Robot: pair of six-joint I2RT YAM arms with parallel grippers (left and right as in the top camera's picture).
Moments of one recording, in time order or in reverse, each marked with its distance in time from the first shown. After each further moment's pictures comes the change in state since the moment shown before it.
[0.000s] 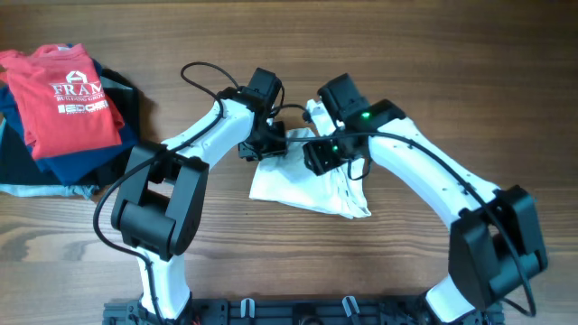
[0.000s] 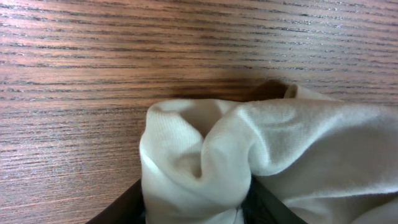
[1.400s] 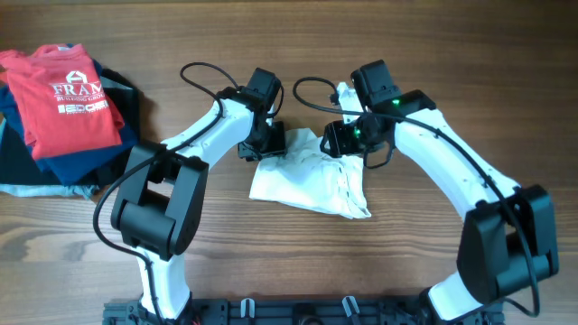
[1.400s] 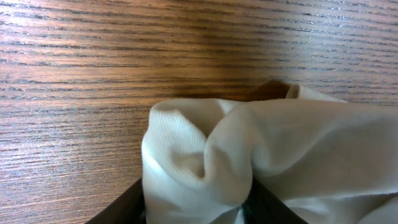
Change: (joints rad) left arm 0.004 0.000 0.000 -0.003 0.004 0.000; right arm -0.154 -0.015 -0.005 0.021 -0.131 0.109
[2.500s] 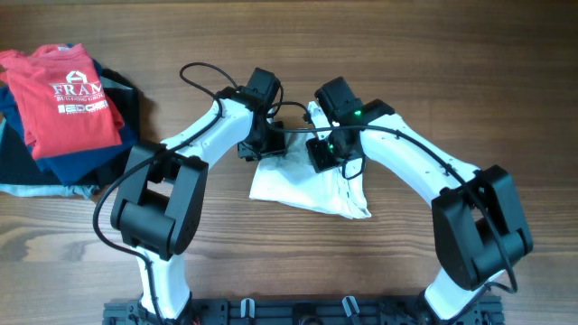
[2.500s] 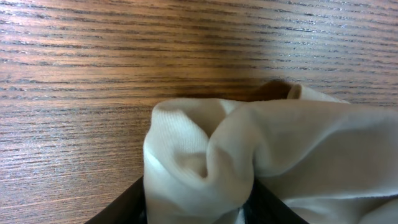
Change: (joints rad) left arm 0.002 0.001 0.000 -0.001 0.003 0.000; right arm 0.131 0.106 0.000 0.029 0.103 0.018
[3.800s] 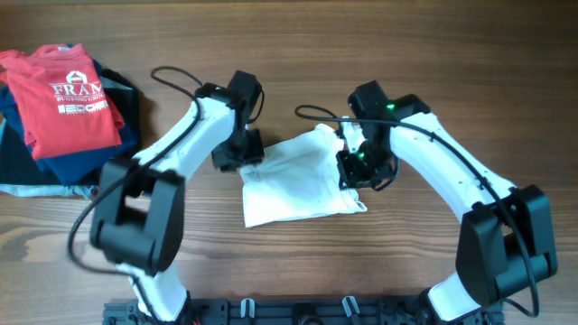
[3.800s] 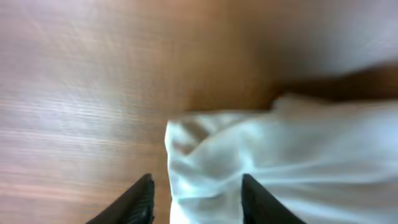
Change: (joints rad) left arm 0.065 -0.137 -0.023 -0.222 -0.145 -0.054; right arm -0.097 -0.109 -0.029 -0.354 -0.079 0.009
